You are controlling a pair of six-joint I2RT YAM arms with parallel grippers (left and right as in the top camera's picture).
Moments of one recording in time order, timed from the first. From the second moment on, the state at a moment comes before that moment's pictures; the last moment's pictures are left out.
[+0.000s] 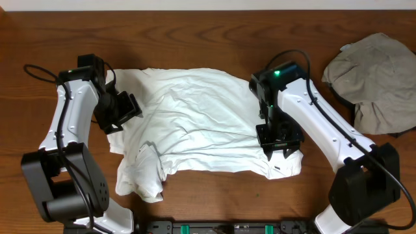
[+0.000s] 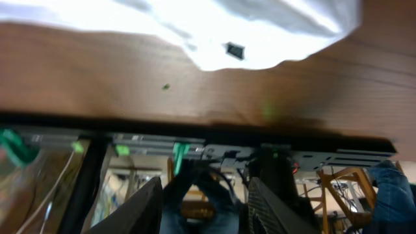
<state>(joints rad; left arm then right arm) 0.18 1.75 1.30 -1.14 0.25 -0.32 0.48 1.79 1.47 -1.68 -0.10 0.38</state>
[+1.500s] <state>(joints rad) 0.18 1.75 1.30 -1.14 0.25 -0.32 0.17 2.09 1.47 -0.98 -0.03 0.33</state>
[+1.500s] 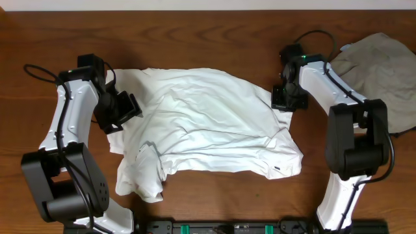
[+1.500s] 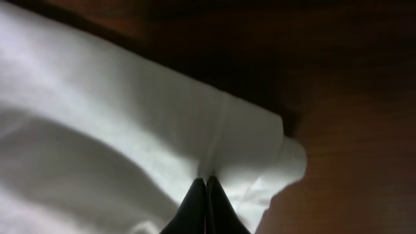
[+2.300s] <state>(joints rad) 0.18 1.75 1.30 -1.12 0.25 -0.33 0.13 2.15 1.50 -0.64 -0.05 0.33</state>
